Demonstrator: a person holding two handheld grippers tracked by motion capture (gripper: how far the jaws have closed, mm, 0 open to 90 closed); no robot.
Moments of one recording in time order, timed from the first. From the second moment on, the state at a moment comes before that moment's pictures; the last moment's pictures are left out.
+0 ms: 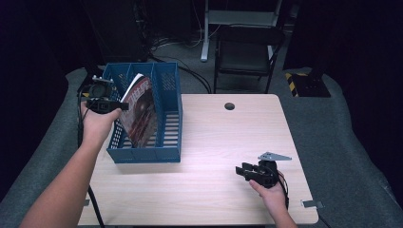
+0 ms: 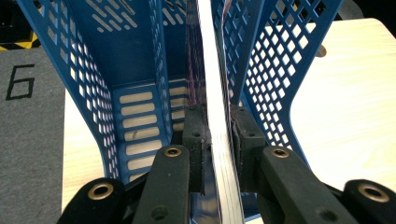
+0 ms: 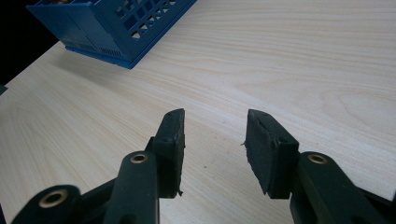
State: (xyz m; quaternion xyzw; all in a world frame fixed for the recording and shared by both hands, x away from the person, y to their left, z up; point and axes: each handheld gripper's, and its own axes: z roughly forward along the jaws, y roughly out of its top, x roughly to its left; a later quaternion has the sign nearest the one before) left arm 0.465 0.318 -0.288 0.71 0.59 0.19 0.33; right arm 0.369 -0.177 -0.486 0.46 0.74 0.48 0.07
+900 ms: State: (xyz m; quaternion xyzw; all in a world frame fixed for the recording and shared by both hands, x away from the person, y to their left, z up) left arm 0.463 0.322 -0.297 0.71 0.59 0.19 0.32; right arm 0.371 -0.176 -0.489 0.46 0.75 0.48 0.06
